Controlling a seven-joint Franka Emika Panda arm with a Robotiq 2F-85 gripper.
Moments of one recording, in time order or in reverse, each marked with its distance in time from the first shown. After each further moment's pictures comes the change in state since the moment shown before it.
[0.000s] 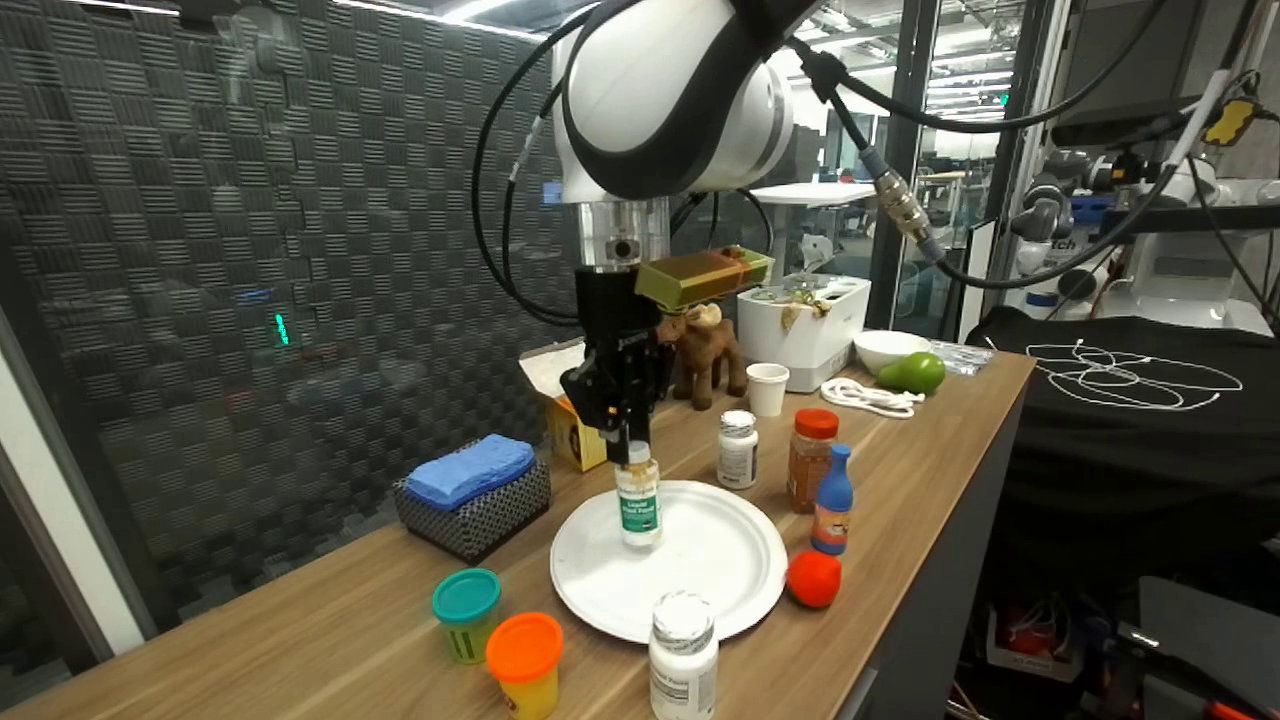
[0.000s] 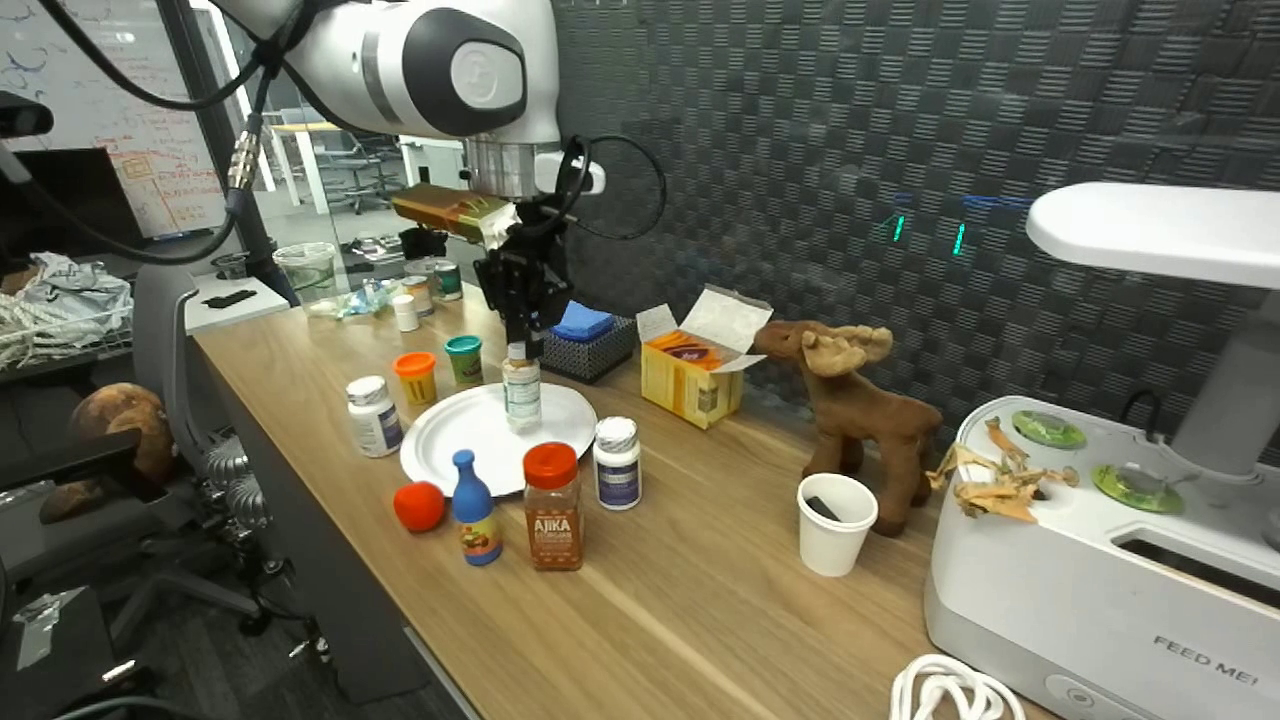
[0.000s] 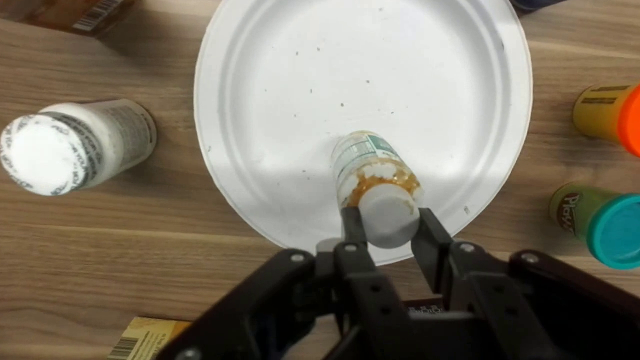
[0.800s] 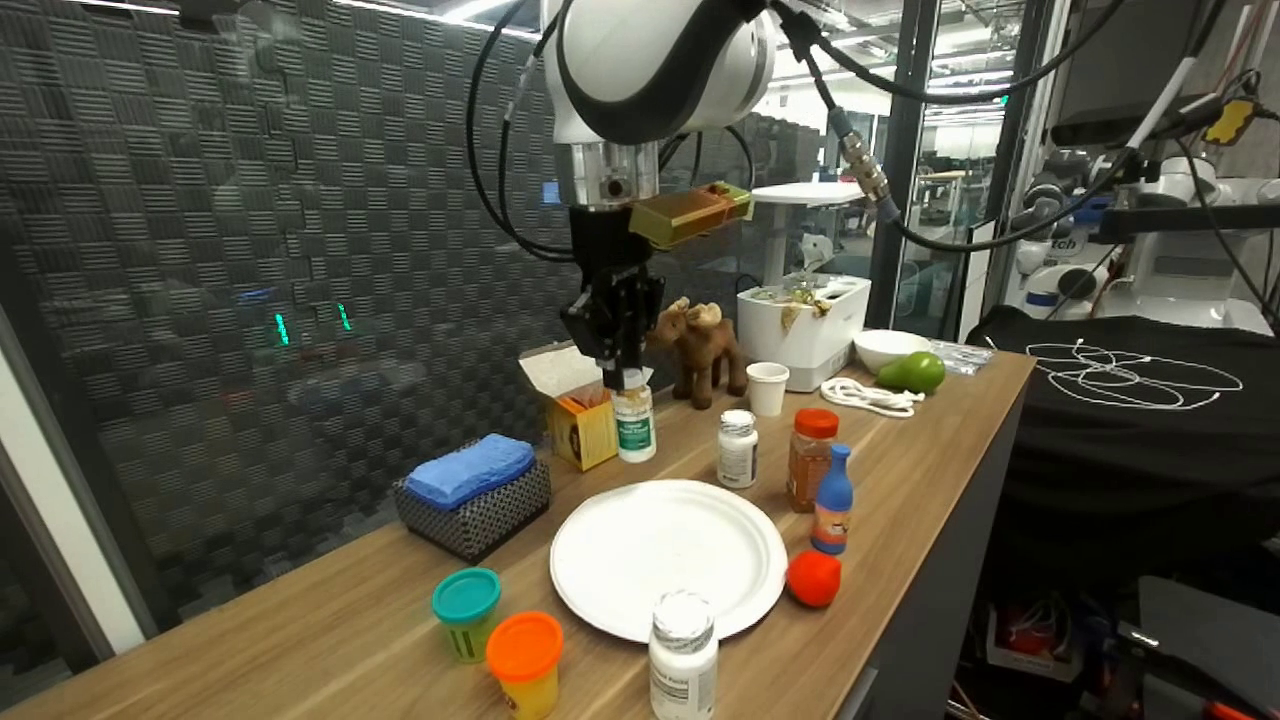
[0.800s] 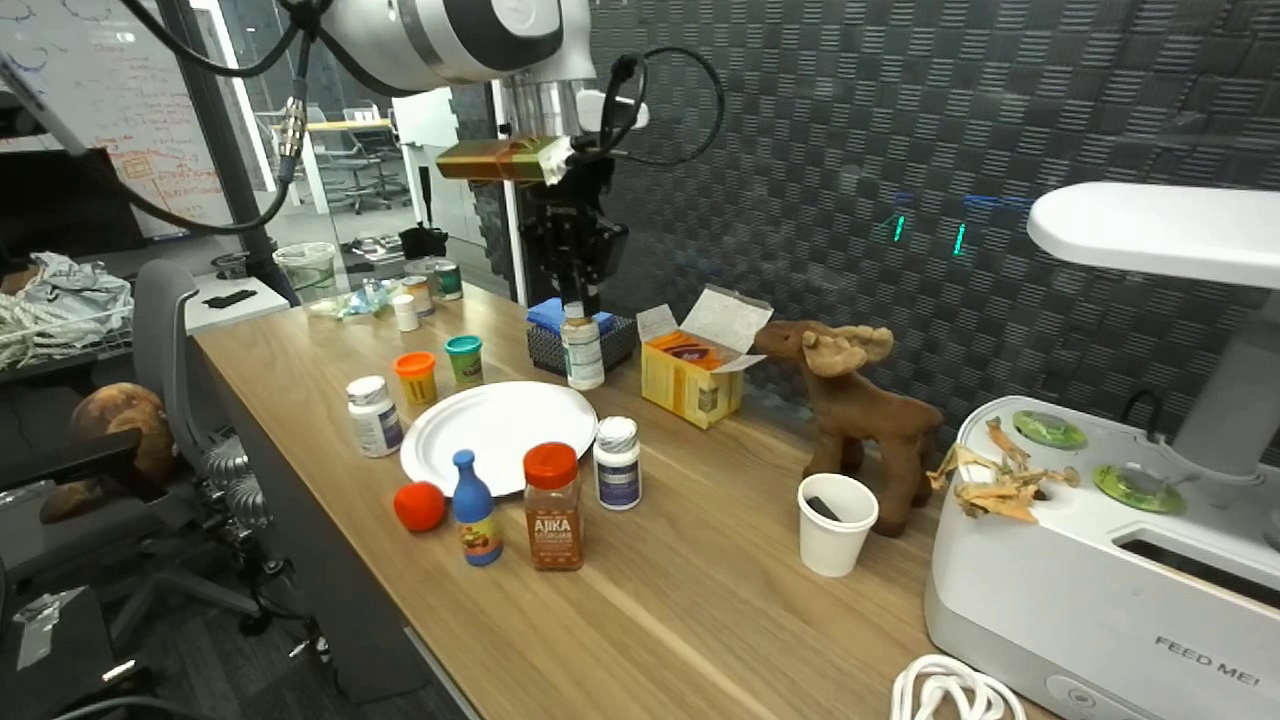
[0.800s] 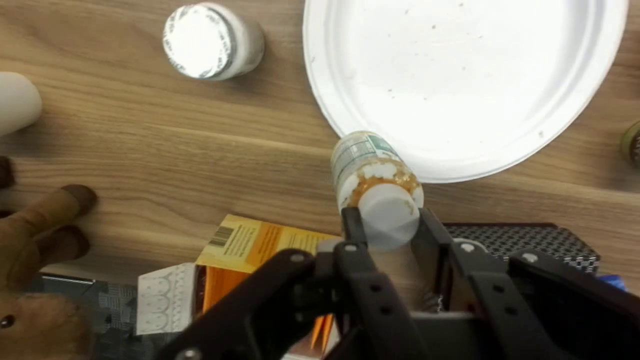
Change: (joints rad) arm -0.003 0.012 -0.037 0.139 -0.125 -0.073 -0.012
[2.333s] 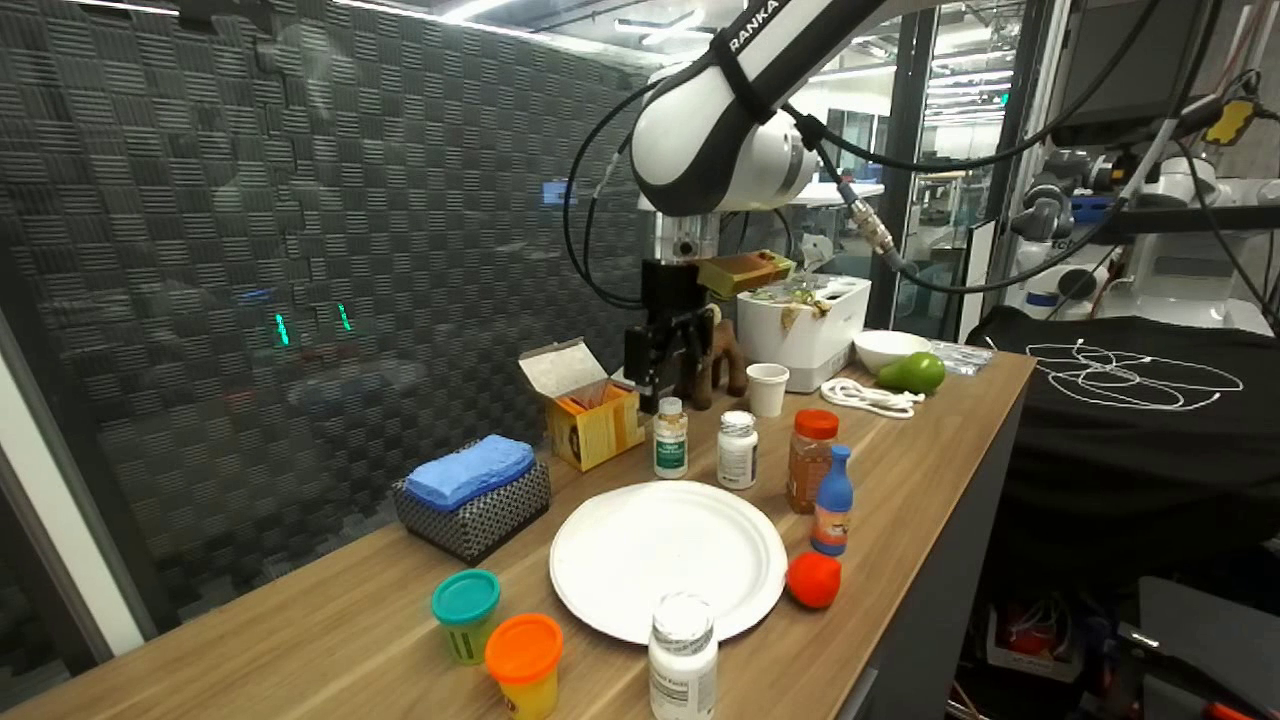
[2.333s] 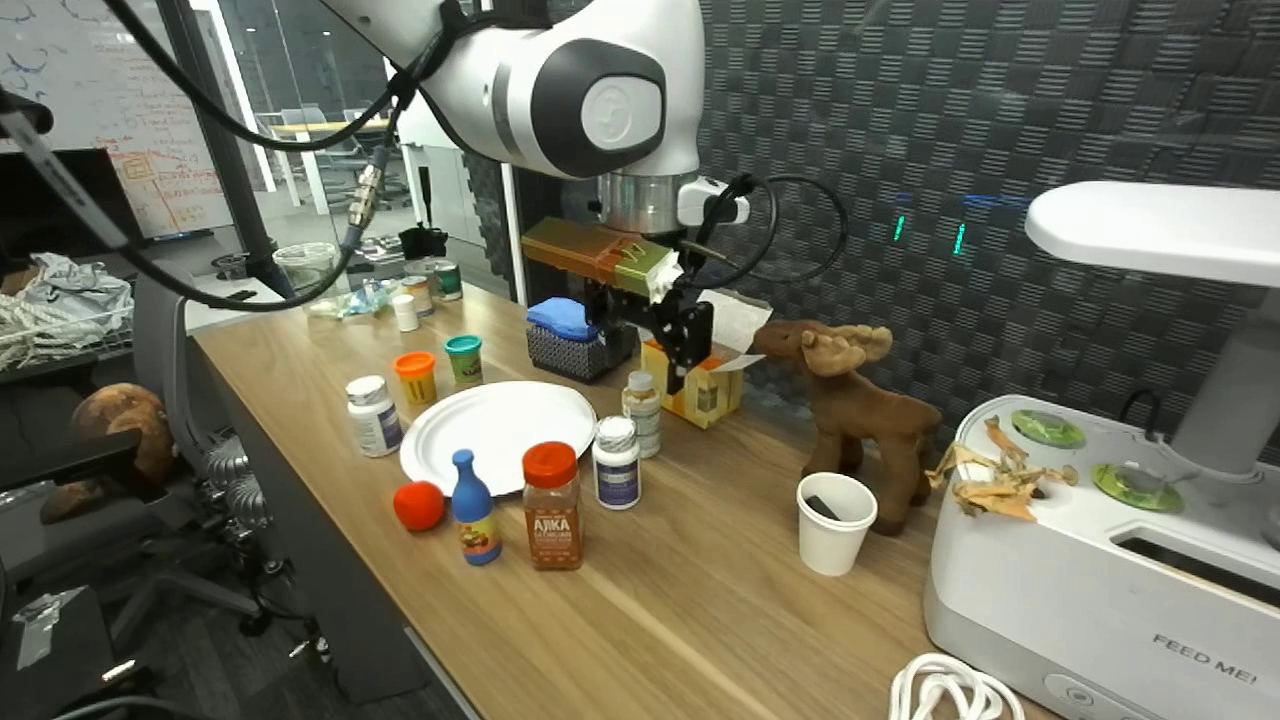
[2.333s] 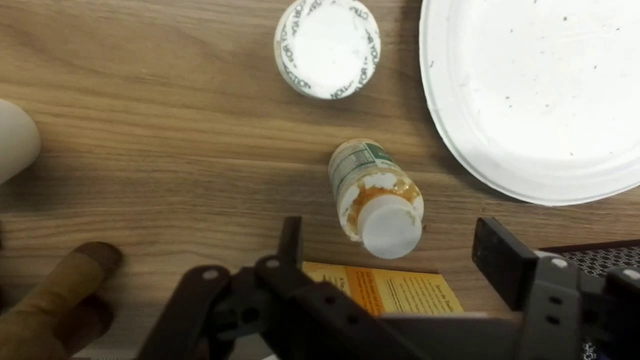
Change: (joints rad) arm -0.162 0.098 -0.016 -0.026 0.174 0.130 -0.241
